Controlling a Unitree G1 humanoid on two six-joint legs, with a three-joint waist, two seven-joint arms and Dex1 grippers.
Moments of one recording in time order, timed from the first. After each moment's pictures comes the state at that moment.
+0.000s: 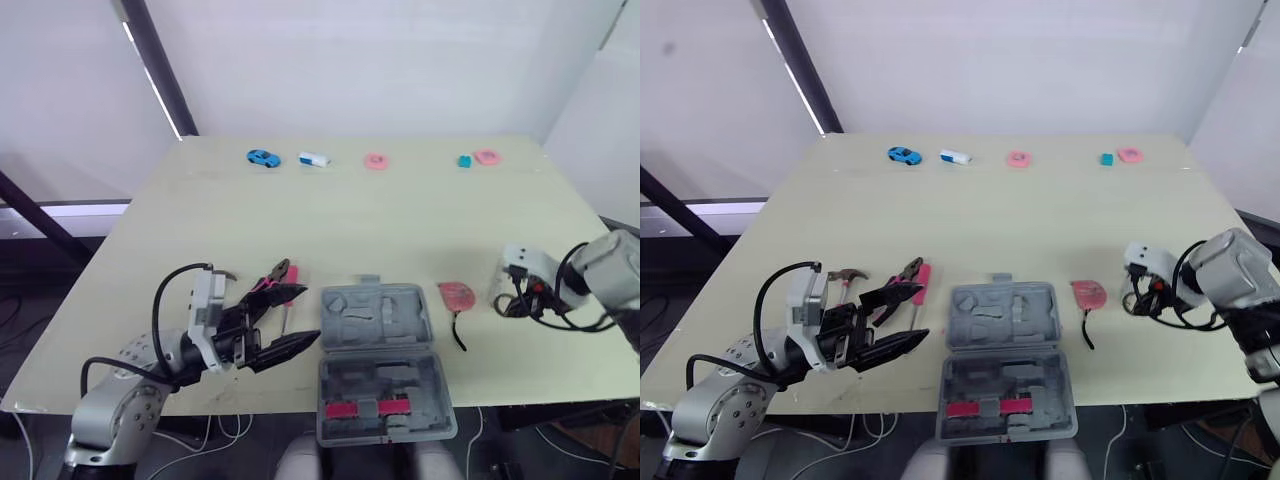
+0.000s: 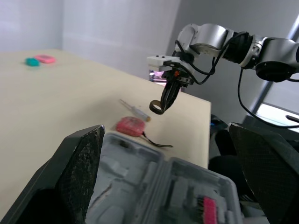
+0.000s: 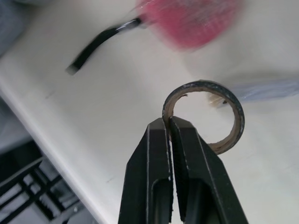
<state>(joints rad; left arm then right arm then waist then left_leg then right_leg) 0.05 0.63 0.18 -0.38 -0.79 0.38 -1.15 -0.59 -0.96 0.31 0.05 -0.15 0.86 1.53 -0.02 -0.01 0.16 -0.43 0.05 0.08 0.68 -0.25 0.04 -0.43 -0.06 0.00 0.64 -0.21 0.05</state>
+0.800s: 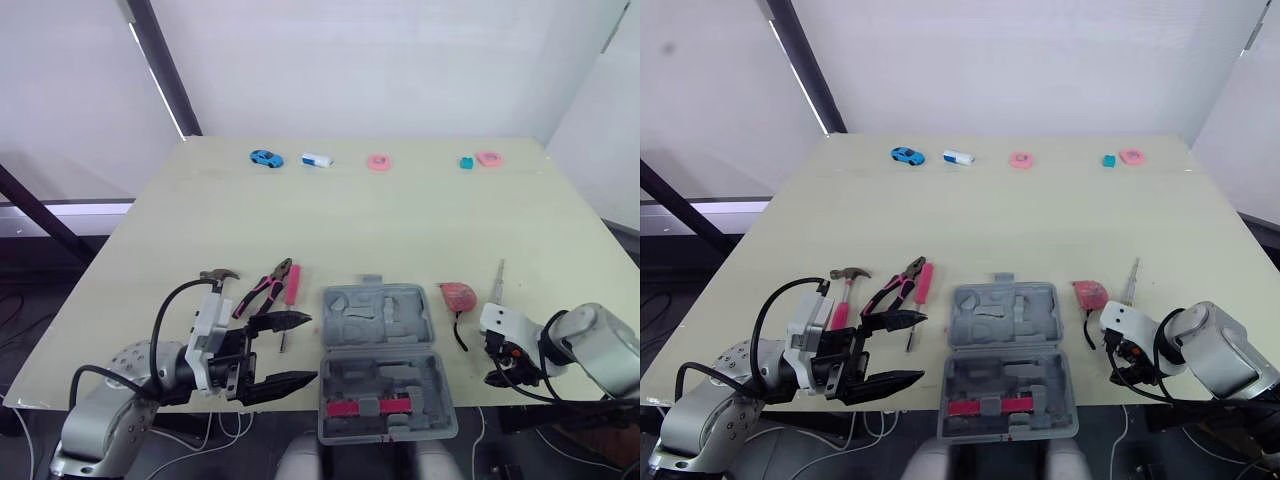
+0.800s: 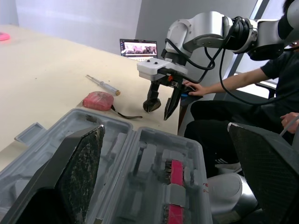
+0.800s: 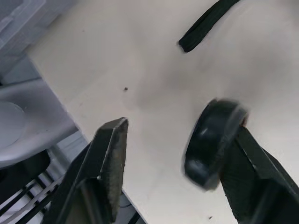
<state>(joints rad) 0.10 0.70 0.15 -0.38 -0.73 0.32 -1.27 -0.25 -0.94 0.30 -0.29 0.01 0.98 1.14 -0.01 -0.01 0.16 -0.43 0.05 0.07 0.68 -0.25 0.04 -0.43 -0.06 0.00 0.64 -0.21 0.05</state>
